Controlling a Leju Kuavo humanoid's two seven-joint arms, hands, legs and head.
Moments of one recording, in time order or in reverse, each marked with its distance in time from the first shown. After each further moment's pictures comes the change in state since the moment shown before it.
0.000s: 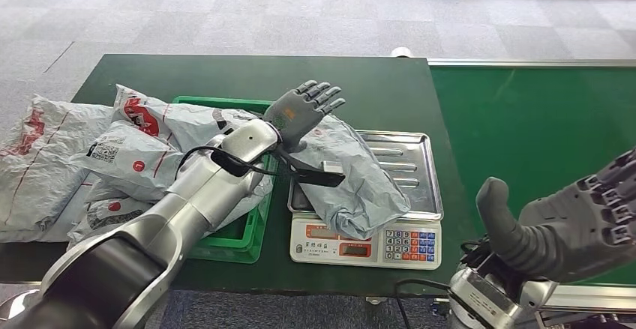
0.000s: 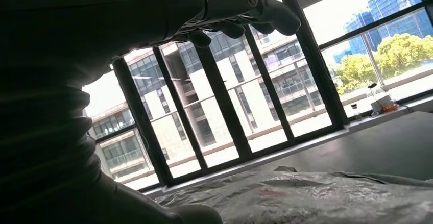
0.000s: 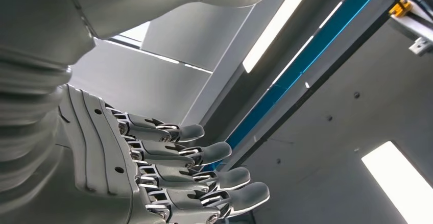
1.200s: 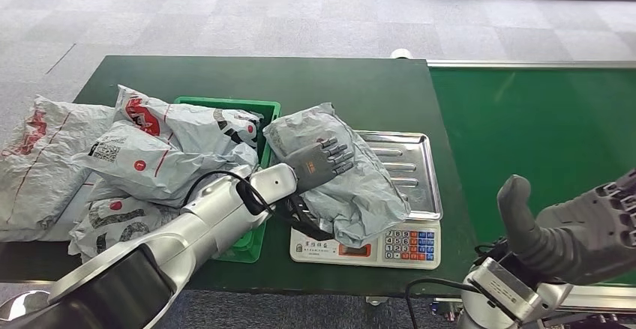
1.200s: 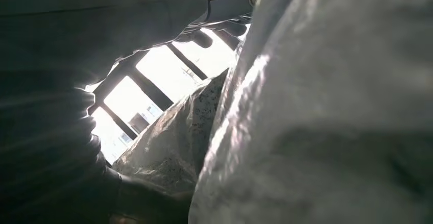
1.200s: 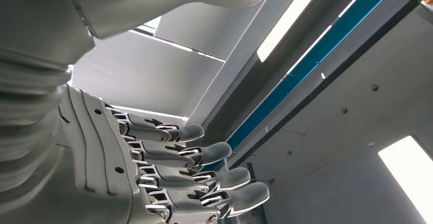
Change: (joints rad) left arm 0.032 0.002 -0.402 0.103 -0.119 -0.039 -0.024; right arm 0.013 0.001 -0.077 0.000 -0.022 0.000 -0.001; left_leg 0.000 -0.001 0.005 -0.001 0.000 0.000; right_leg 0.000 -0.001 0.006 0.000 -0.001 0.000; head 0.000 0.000
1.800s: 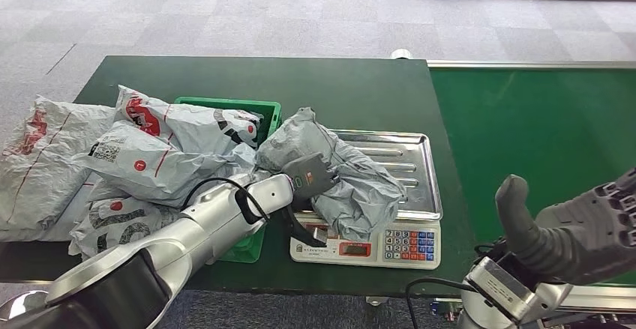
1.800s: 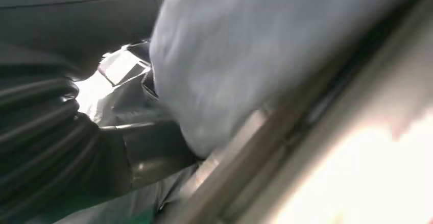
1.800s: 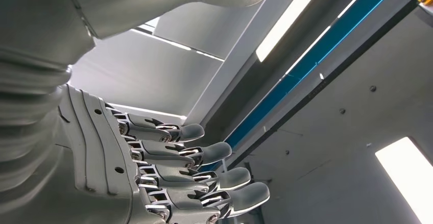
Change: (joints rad) left arm 0.011 0.029 -0.124 0.006 0.000 0.136 0.063; right arm 0.000 0.000 0.000 0.001 0.011 0.000 0.000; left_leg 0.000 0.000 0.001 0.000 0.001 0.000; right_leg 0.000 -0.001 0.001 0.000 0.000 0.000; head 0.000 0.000
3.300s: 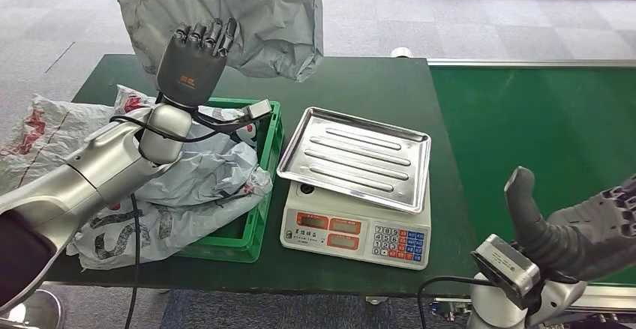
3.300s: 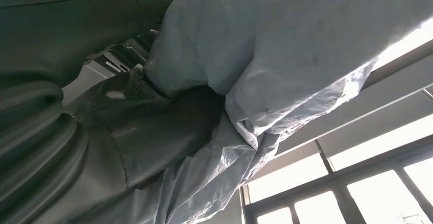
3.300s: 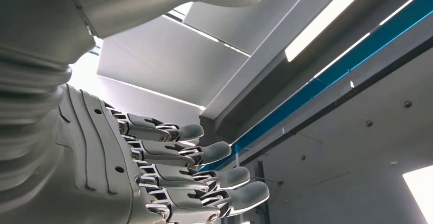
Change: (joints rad) left arm -0.222 0.492 -0.104 -0.476 0.001 0.359 0.894; right arm 0.016 0.000 -0.091 0.021 0.064 0.000 0.059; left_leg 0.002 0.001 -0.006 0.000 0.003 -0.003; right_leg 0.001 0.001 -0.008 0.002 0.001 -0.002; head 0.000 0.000
